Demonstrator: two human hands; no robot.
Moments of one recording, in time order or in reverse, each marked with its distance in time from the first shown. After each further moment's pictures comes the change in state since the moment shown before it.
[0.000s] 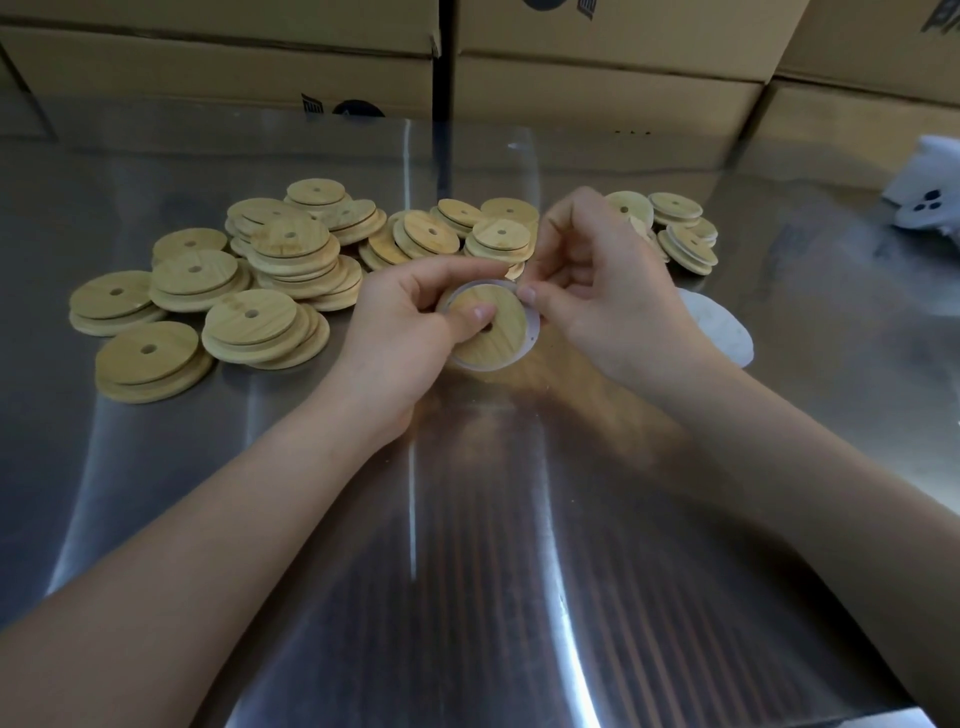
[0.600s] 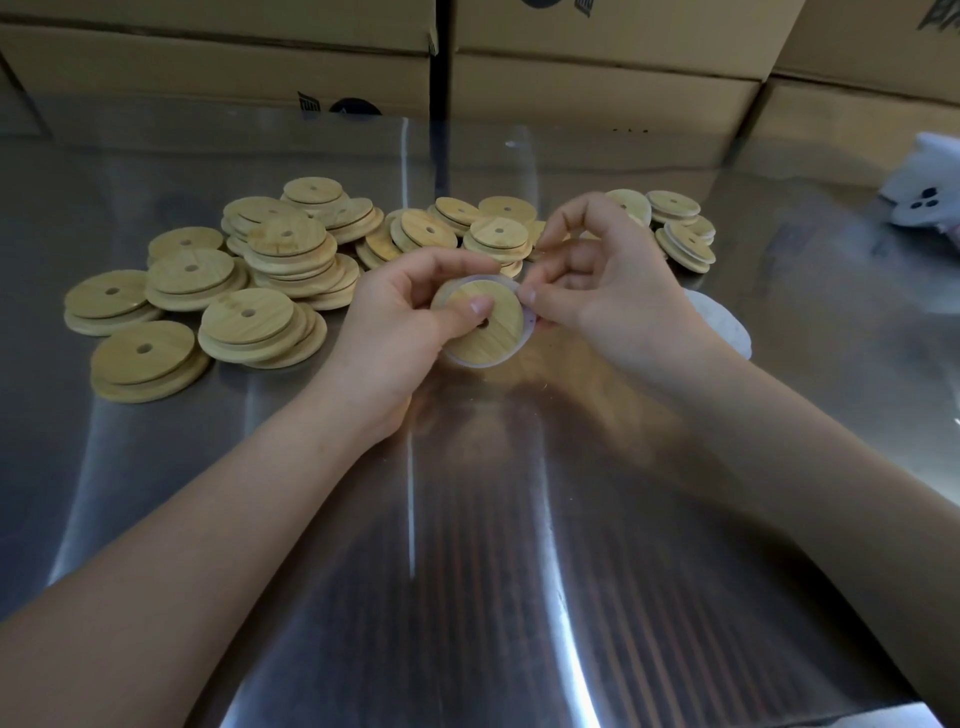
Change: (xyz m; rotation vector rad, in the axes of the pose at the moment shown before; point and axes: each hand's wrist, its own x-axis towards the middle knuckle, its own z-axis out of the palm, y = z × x) left_hand 0.000 0.001 -0.003 -0.050 -0.037 -0.029; right_hand -0.001 -0.002 -0.004 0.277 -0.037 0.226
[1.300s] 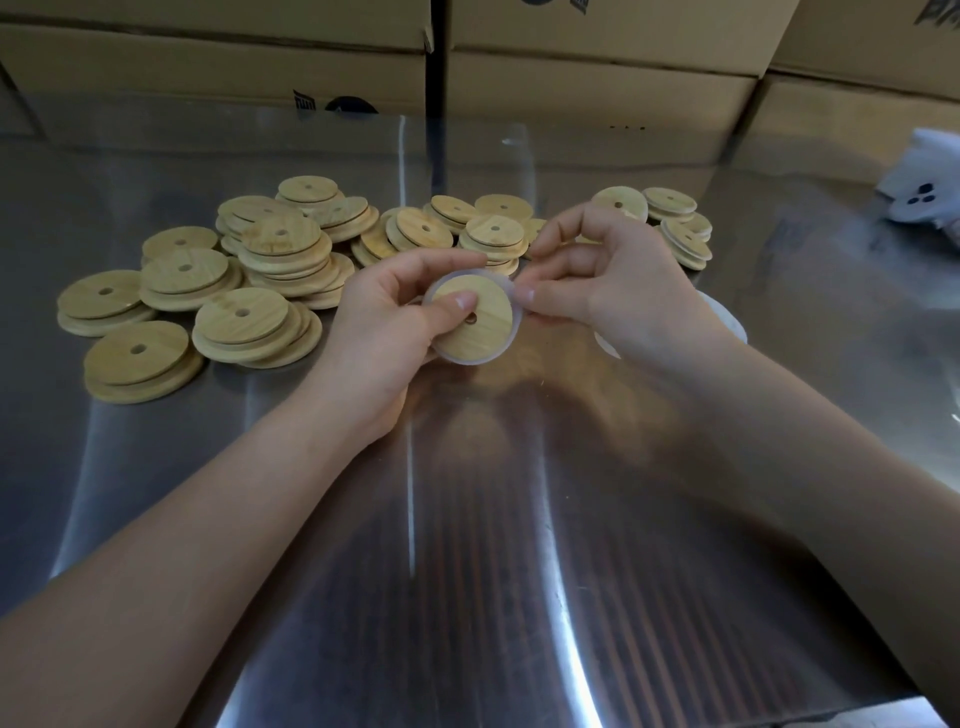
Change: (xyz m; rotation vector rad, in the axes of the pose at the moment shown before) left_hand 0.003 -0.004 -0.003 -0.053 0.020 -0.034; right_hand 0.001 0.000 -0.005 0.143 -0.001 0.084
